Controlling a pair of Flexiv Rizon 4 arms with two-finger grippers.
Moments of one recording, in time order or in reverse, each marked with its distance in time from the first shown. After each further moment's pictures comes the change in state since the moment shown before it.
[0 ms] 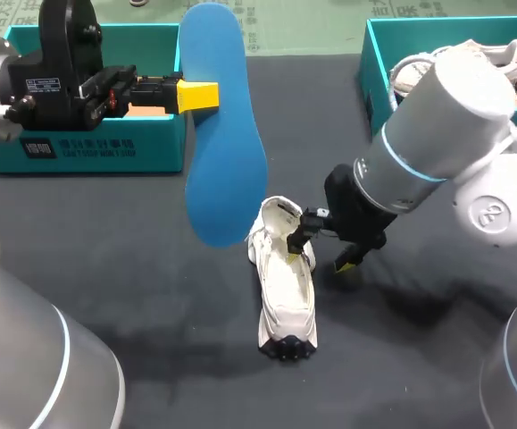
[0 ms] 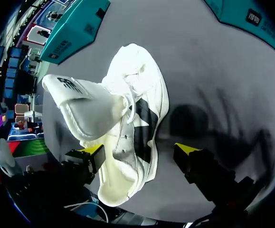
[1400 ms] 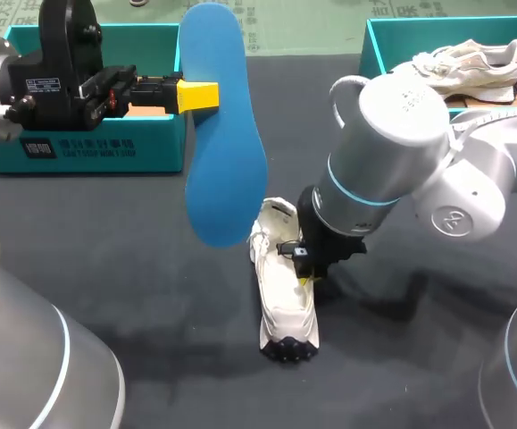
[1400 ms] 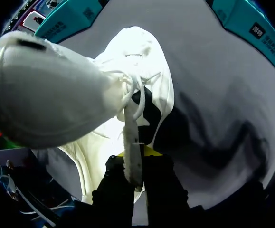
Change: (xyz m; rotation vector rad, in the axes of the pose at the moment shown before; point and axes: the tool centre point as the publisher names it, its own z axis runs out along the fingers) left arm 0.000 0.000 0.000 0.000 0.000 0.000; right arm 0.001 -0.012 0.040 -0.007 -0.192 -0.092
